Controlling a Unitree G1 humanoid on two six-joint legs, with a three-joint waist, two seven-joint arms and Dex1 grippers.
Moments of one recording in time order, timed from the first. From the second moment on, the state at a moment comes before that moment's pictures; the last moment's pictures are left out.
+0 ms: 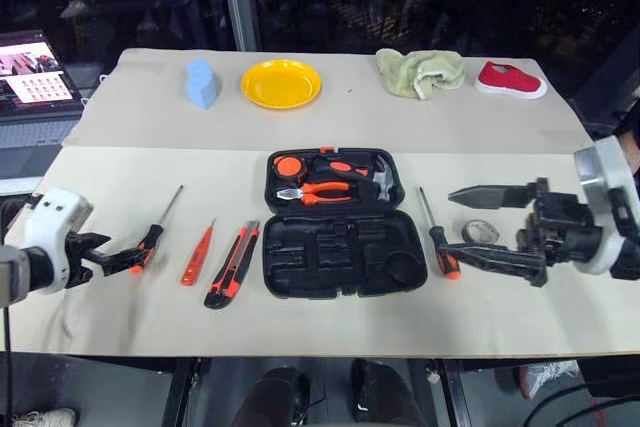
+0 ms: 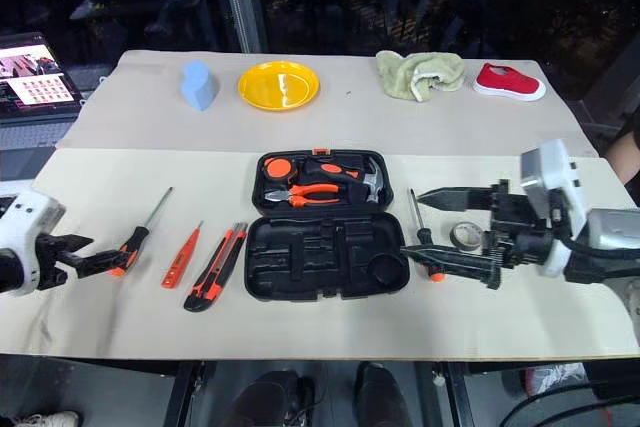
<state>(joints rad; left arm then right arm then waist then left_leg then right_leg) -0.10 1.07 0.33 -0.07 -0.47 1.02 -0.78 -0.22 -0.99 -0.40 -0.58 1.01 0.80 1.03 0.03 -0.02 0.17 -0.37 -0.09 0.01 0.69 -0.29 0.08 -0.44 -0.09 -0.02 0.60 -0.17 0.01</state>
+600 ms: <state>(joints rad) -0.27 1.07 0.08 0.16 -0.32 0.84 -0.84 -0.10 -0.96 -0.39 -0.68 1.06 0.78 0.95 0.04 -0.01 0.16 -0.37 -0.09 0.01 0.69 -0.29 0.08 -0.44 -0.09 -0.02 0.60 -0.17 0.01</state>
